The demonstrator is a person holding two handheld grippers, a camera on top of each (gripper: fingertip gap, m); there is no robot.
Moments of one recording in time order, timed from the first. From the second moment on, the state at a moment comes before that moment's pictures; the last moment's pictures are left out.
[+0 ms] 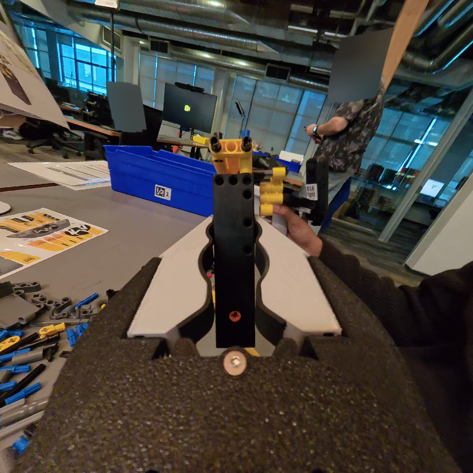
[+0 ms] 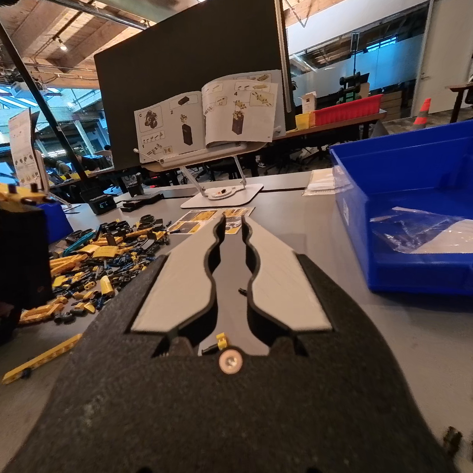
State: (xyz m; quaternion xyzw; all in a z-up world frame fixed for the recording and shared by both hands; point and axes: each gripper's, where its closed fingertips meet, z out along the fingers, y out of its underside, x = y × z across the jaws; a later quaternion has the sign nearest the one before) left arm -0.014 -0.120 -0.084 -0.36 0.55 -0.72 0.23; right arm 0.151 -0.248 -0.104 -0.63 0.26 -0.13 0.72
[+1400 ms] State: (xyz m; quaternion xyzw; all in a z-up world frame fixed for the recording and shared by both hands) left arm -0.032 -0.067 -0.065 -0.38 0.38 -0.83 0.14; right arm 0.147 -0.248 -0.101 -0.62 0.26 -0.12 0.73
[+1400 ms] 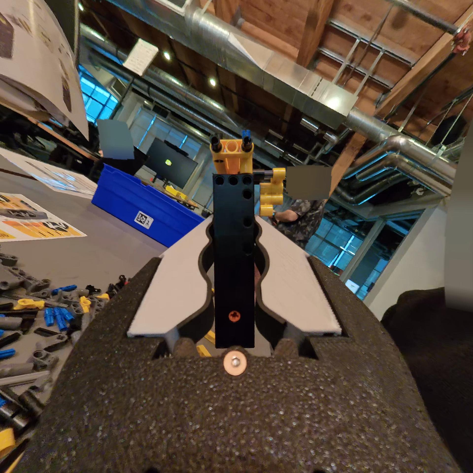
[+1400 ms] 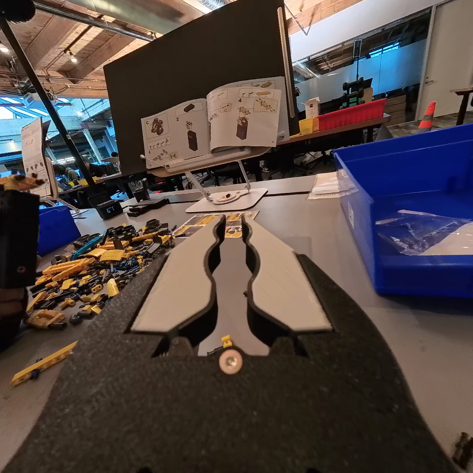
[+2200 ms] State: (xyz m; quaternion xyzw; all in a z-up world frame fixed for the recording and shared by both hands) left arm -0.045 -0.082 -0.108 -0.19 0.65 0.01 0.74; right arm 0.143 -0.235 -0.100 -0.63 0.23 -0.13 0.73
